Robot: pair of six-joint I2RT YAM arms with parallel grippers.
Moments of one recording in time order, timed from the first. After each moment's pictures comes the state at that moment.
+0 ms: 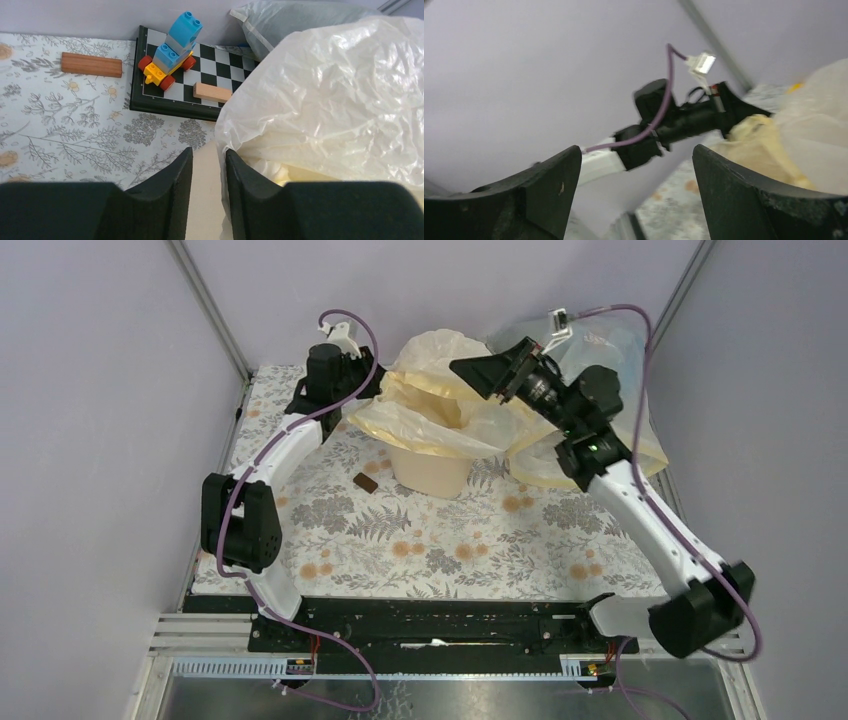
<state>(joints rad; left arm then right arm) -0.26 1.73 1.41 0.06 0.25 -0.43 0.45 1.36 1.26 0.46 -0.51 1.02</state>
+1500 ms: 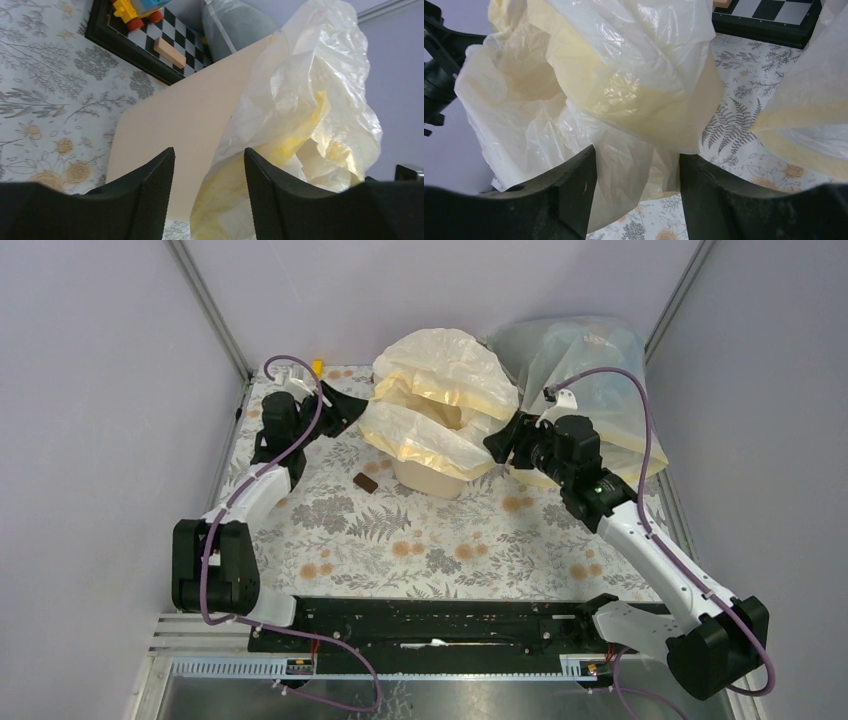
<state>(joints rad) -0.07 1.44 0.94 0.31 0.51 -0.88 0.45 1.09 0.93 -0.16 -0.08 0.53</state>
